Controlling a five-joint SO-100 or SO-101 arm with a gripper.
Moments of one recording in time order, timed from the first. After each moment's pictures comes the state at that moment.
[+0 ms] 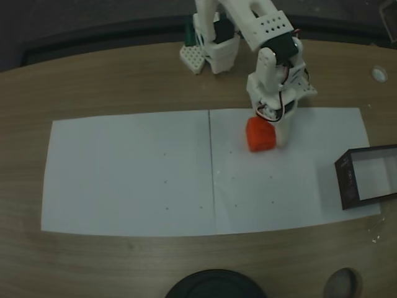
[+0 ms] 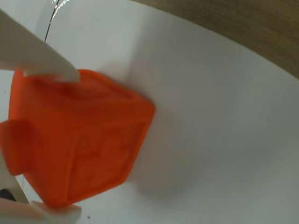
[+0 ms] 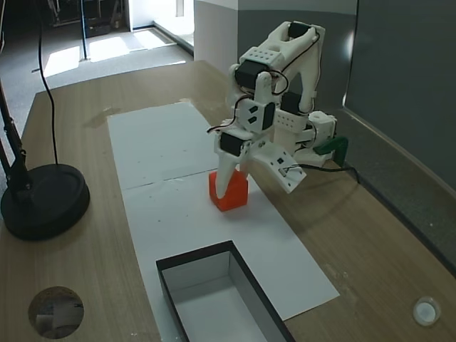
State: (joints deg) arm -26.0 107.8 125.2 64.2 -3.1
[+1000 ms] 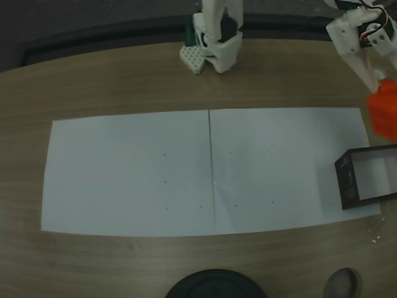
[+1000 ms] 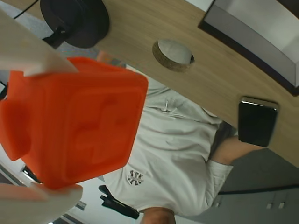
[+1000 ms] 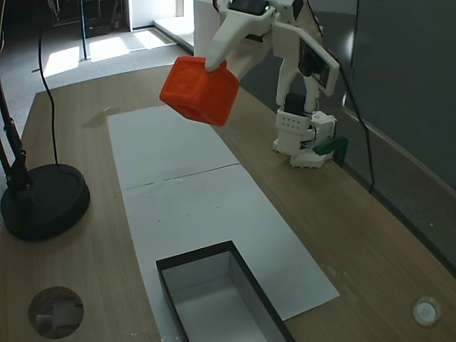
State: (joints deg) arm -39.4 97.8 55.5 71.5 -8.0
